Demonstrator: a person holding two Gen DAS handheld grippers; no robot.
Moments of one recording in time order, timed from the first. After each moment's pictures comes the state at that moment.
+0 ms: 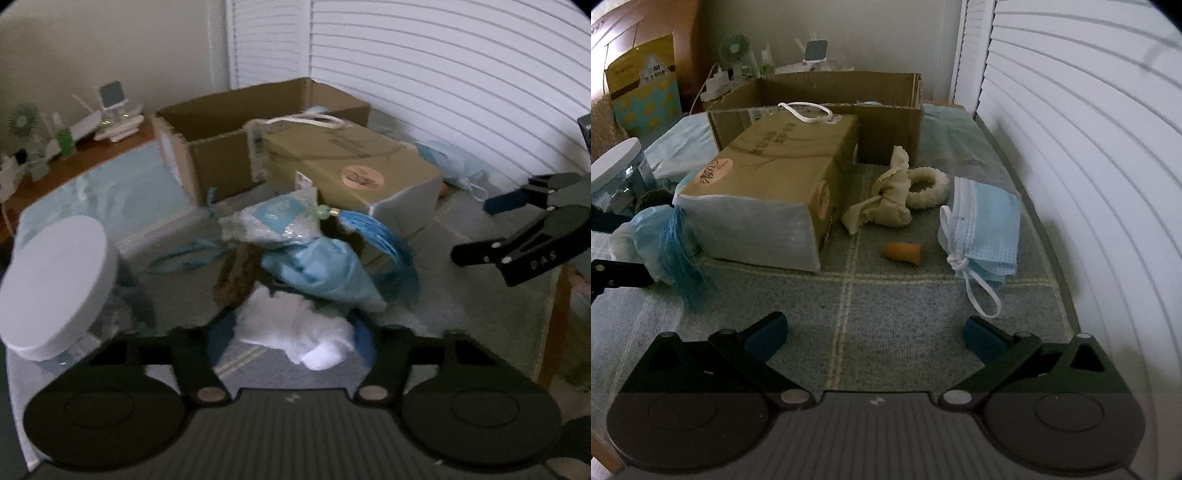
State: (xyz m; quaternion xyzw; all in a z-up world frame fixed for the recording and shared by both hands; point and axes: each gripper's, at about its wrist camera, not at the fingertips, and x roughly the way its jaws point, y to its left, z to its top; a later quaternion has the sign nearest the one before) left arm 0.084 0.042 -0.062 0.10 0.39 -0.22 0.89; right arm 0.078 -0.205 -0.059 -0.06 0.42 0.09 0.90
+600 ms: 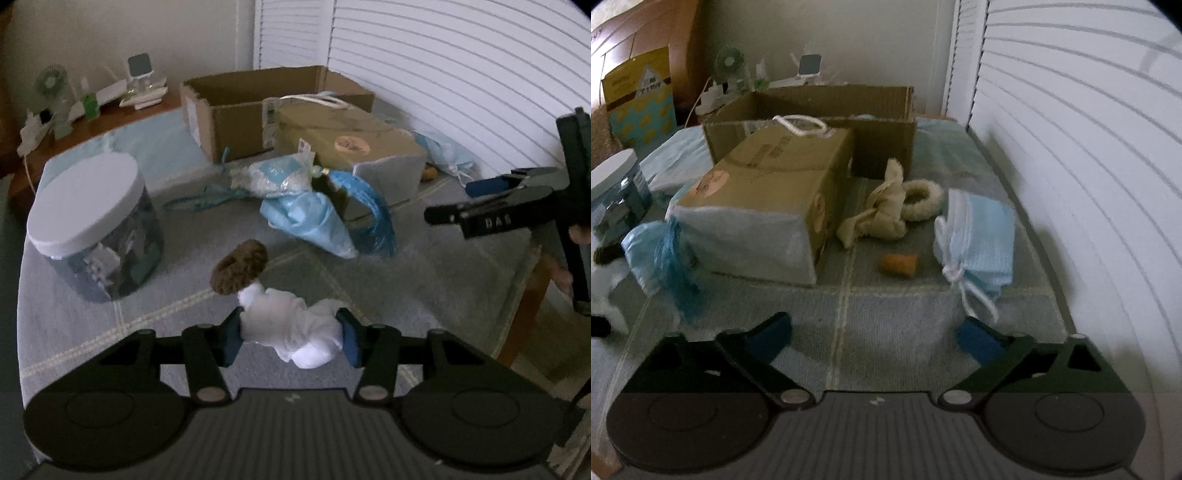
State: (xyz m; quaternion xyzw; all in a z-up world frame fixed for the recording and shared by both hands) left arm 0.036 0.054 -0.059 0.06 0.41 -0.18 0.89; right arm 0.079 -0.204 -0.058 -0.06 0.39 0.08 0.91
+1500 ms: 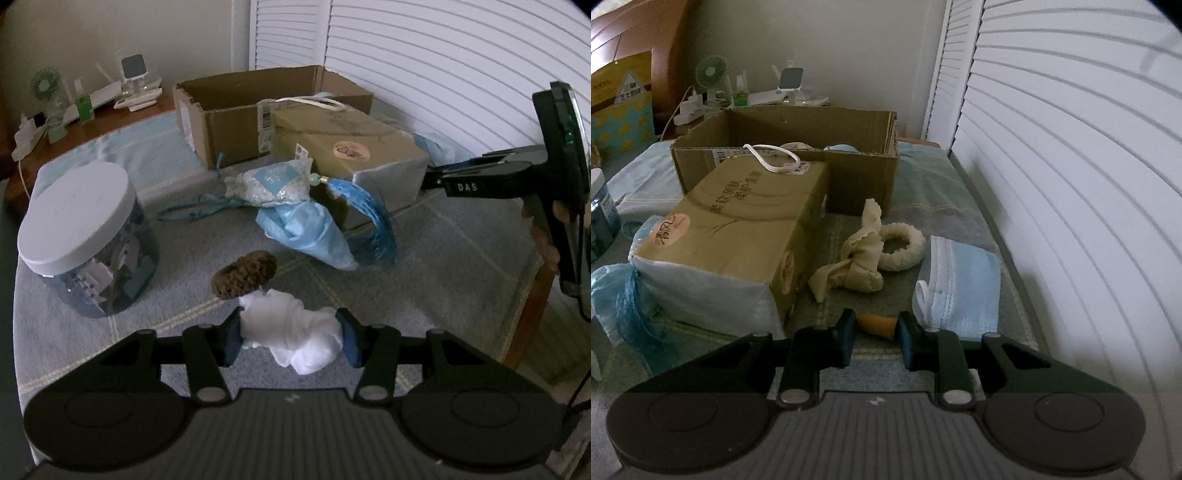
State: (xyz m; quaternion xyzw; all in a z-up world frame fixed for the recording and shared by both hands) left arm 0.046 0.048 -0.056 0.07 0.41 -0.19 0.89; right arm 0.109 -0.197 -0.051 -0.08 0.37 0.05 0.92
